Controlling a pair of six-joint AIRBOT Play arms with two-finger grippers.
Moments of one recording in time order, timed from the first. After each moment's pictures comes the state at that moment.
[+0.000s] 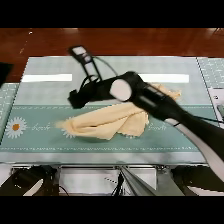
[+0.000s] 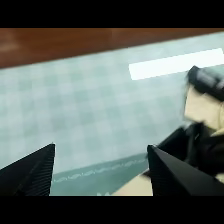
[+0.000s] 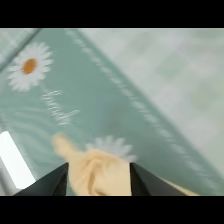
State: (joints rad) left arm -0.43 -0.64 1.40 1.71 -1.32 -1.72; right arm 0.83 -1.48 1.52 -1.16 0.77 1.55
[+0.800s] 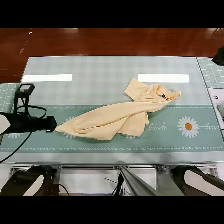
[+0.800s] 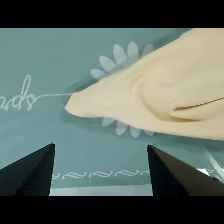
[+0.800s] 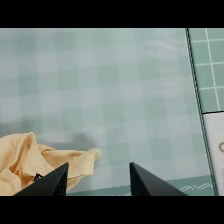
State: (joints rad) left arm -0.15 -0.66 0.67 1.52 -1.29 -1.71; right arm -0.31 -1.22 1.52 -1.42 1.21 1.46
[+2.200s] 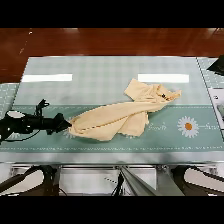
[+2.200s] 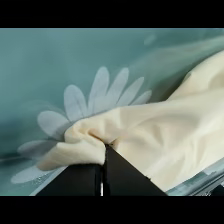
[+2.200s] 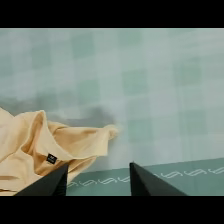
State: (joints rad) left arm 0.28 -1.24 0.46 0.74 -1.03 -1.15; right arm -0.46 -1.35 1.52 -1.22 1.32 1.37
